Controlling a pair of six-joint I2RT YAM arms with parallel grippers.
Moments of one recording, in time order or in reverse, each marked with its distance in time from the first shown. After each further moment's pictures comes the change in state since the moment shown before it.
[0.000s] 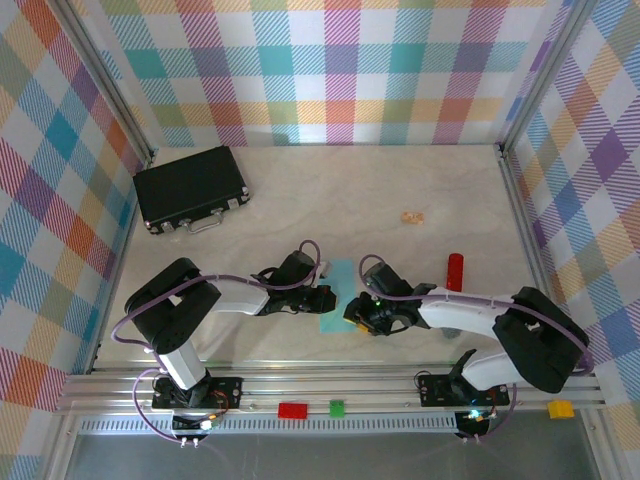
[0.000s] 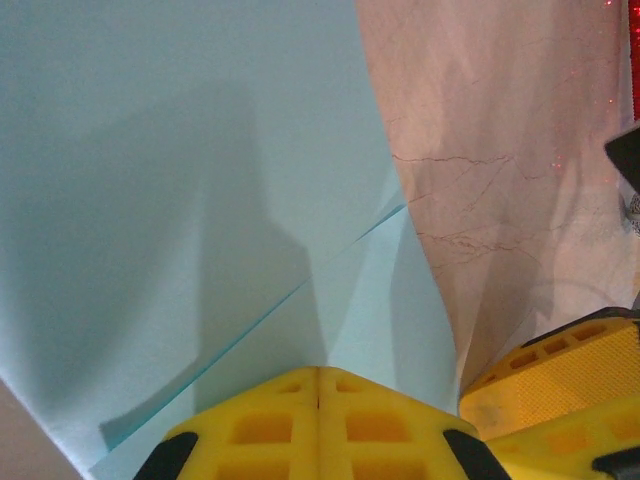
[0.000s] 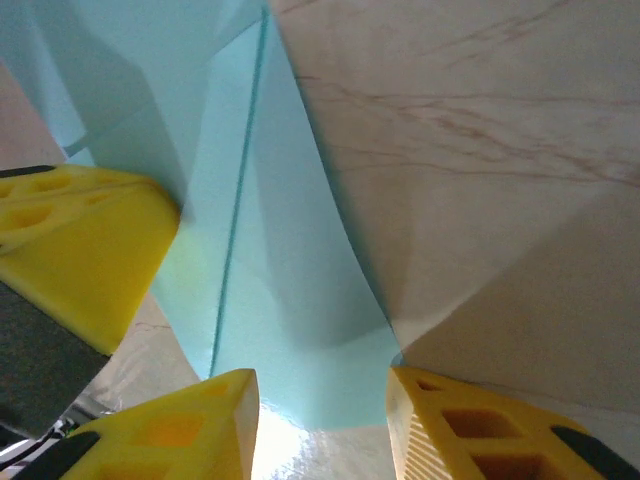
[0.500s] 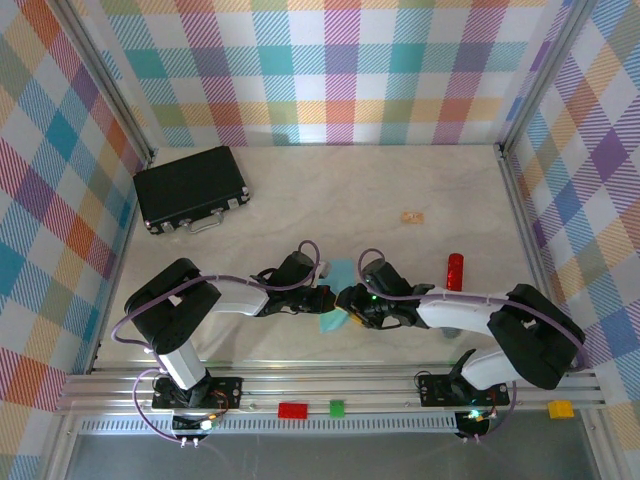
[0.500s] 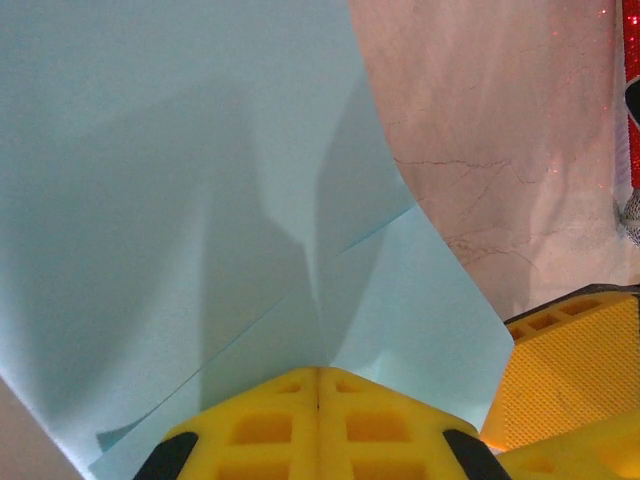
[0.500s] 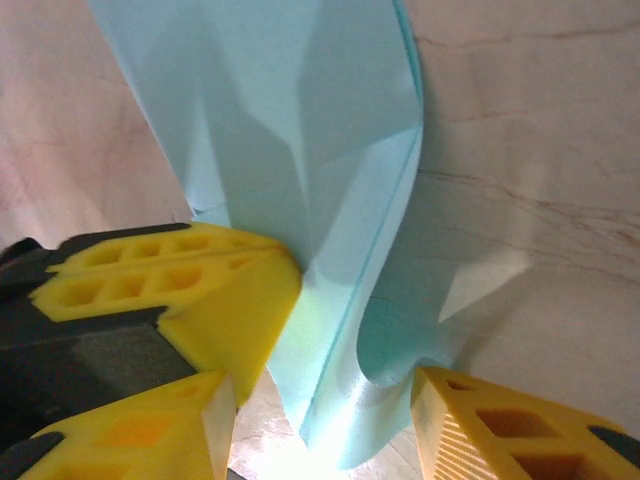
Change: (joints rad) left arm 0.000 -0.002 -0.010 0.022 0.001 -0.018; right arm -0.018 0.018 -0.009 0.170 0.036 0.043
